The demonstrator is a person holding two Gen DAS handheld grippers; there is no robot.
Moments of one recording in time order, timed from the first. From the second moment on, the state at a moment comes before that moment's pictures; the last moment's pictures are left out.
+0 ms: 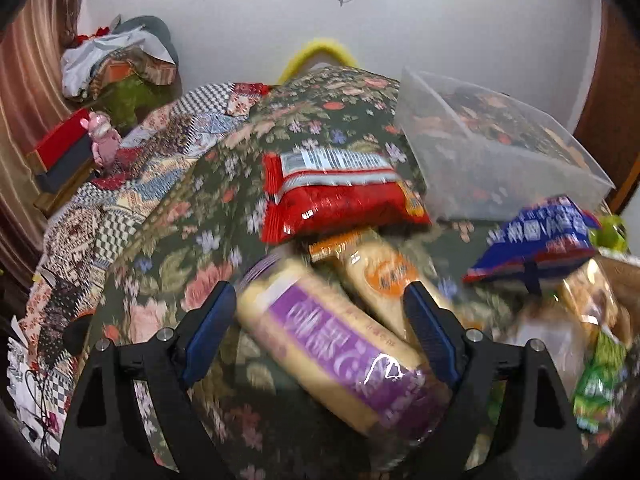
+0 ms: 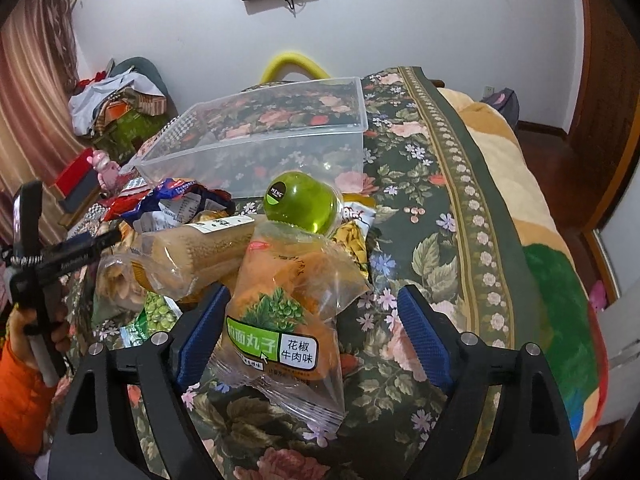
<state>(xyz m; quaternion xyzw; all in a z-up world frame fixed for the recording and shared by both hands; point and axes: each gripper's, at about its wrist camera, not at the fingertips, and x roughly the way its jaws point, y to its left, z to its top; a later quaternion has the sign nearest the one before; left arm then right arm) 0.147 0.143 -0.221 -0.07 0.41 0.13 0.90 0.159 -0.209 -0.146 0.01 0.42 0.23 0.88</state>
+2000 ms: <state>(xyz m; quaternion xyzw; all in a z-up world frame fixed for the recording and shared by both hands) 0.190 0.083 -0.103 -0.04 0.29 0.02 0.96 0.206 -0.182 -0.062 -0.01 0.27 0.24 0.93</state>
